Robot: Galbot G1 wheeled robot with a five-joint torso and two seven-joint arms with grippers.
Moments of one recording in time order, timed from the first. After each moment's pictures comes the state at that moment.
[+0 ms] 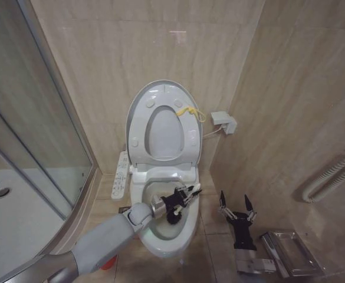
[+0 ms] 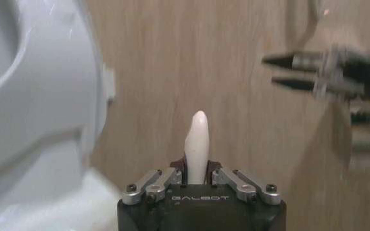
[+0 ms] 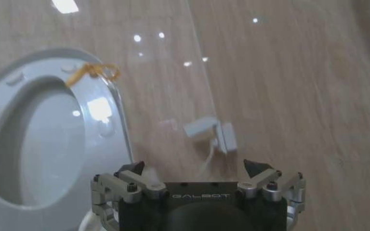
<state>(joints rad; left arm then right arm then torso) 0.45 -1.14 0.66 -1.21 -0.60 -0.41 0.34 -1.52 1.55 0.60 1.79 0.33 0.55 -0.07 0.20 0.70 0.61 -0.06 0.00</state>
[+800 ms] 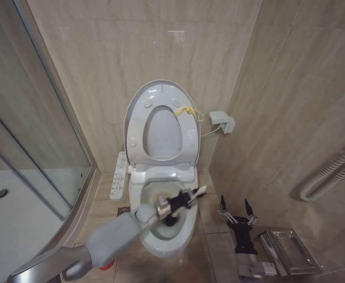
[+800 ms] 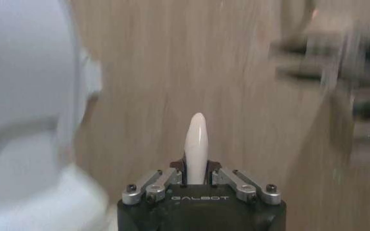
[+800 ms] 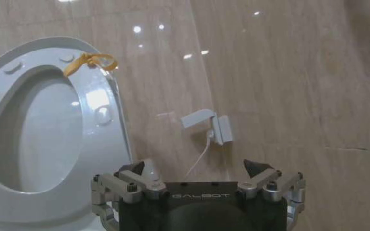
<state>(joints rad) 0.41 -1.23 0.71 -1.07 -0.61 -0.47 0.38 -1.55 1.54 0.61 1.80 0.32 0.54 -0.08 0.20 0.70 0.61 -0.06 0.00</state>
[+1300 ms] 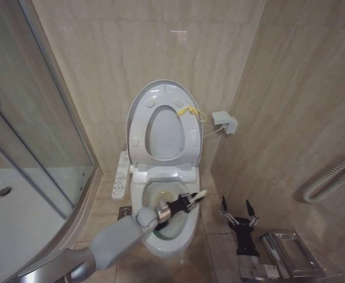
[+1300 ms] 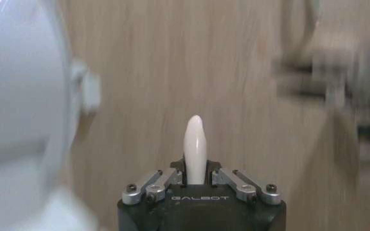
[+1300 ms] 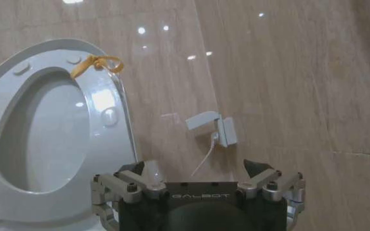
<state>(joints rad) 0.41 -1.29 0.69 -1.12 -0.60 -0.45 0.35 -1.57 1.54 0.62 1.82 0.32 0.55 -0.08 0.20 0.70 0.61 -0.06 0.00</state>
